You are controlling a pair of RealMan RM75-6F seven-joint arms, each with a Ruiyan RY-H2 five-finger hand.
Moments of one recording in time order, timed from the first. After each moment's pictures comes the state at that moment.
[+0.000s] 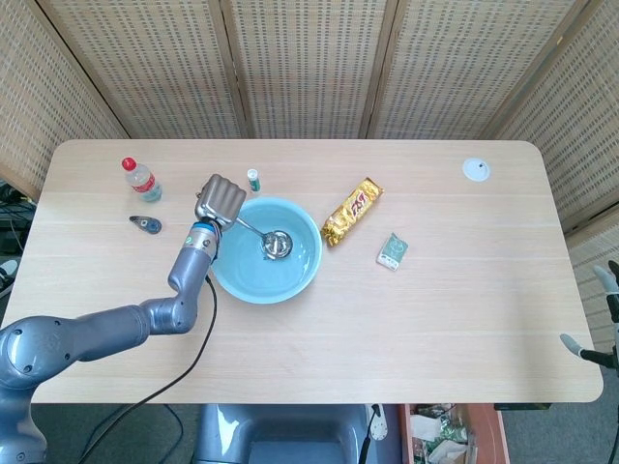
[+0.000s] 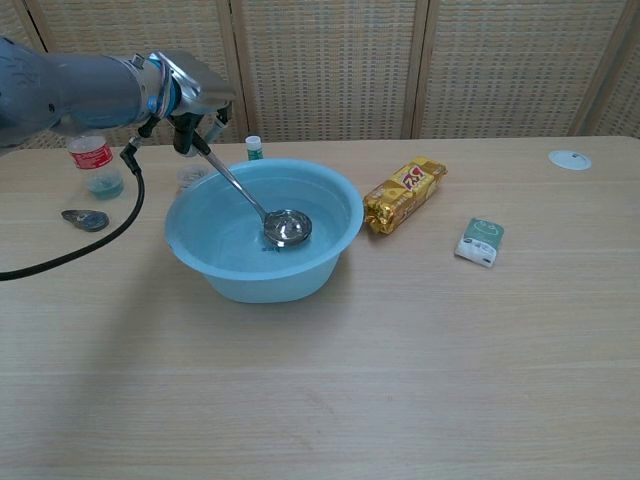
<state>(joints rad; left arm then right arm) -1.33 -1.58 -0.02 -1.17 0.32 0.86 1.09 0.05 -1.02 0.12 -1.55 -1.41 1.46 0.24</state>
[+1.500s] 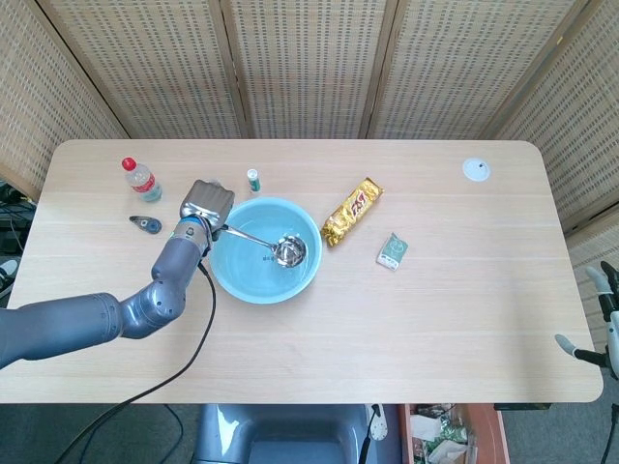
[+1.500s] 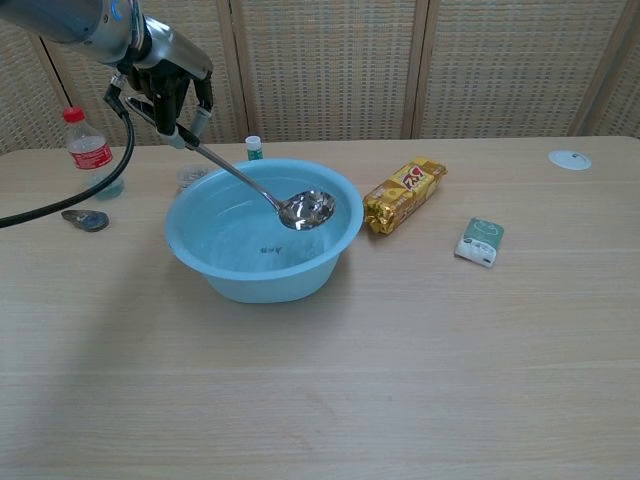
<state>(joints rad) -1.49 -1.26 -0.04 -1.50 -0.23 0.73 1.10 0.06 -1.02 0.12 -1.56 -1.40 1.44 0.19</state>
